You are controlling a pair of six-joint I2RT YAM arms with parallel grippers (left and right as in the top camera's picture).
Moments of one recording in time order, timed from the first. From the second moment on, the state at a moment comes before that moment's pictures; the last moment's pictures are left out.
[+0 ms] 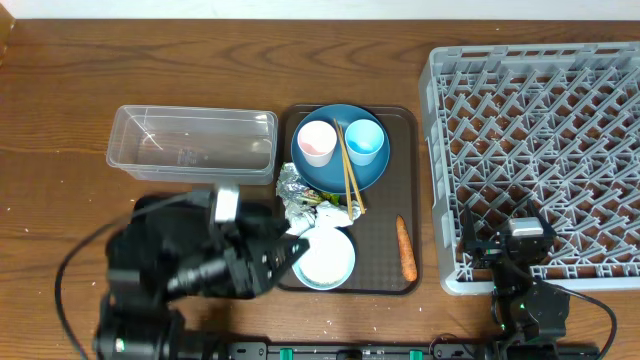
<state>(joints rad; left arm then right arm) -0.10 0.58 0.69 -0.41 1.10 -0.69 0.05 0.01 0.01 -0.07 0.00 -0.08</state>
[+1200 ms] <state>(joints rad) -0.30 0.91 1.06 -1.20 0.15 -0.65 0.05 0.02 0.01 -0.07 0.00 -0.08</state>
